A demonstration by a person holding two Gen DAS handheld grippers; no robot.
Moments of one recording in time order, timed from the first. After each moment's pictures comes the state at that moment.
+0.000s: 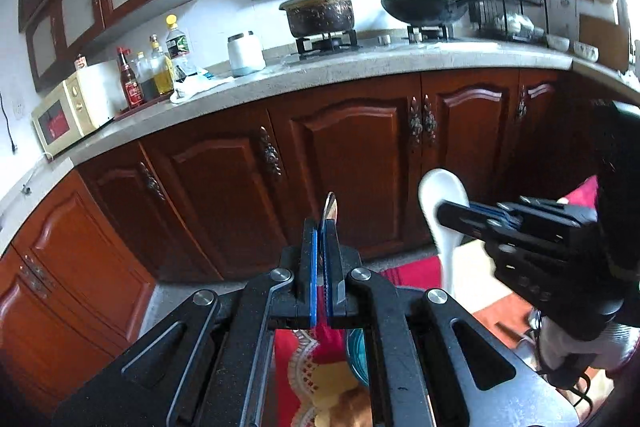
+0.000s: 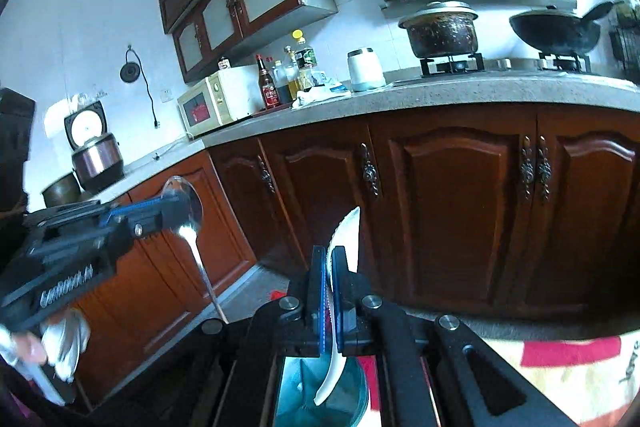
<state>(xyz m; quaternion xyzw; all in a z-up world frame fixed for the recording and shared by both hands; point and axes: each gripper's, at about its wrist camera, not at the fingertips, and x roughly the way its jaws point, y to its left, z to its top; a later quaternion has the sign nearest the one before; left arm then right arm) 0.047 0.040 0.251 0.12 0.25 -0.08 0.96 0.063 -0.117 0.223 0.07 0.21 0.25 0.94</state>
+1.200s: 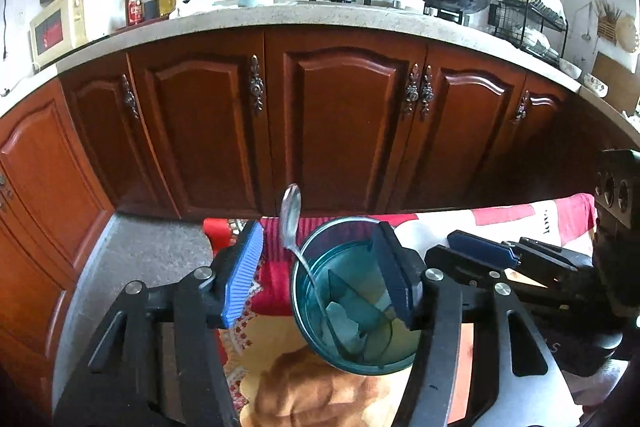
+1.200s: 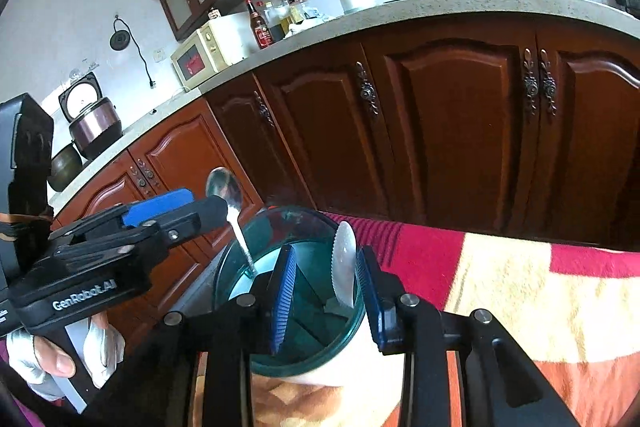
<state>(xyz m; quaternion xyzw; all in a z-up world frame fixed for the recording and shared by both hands) 0.037 0.036 0.181 0.00 0.31 -0.09 0.95 0.054 -0.129 0.143 0.09 0.31 0.26 0.91</state>
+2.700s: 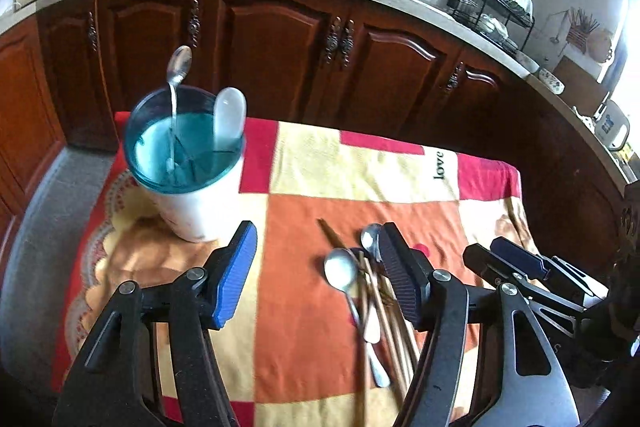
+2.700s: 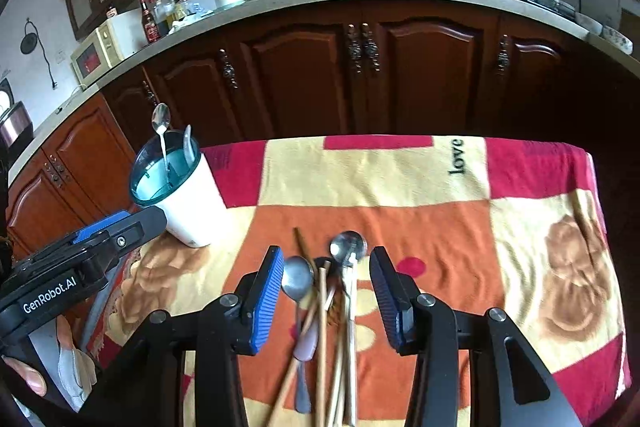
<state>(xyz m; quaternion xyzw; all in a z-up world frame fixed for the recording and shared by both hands) -0.082 -0.082 0.164 -0.07 0.38 -0.15 0.91 -0.123 -0.273 0.160 0.06 0.37 0.04 0.92</state>
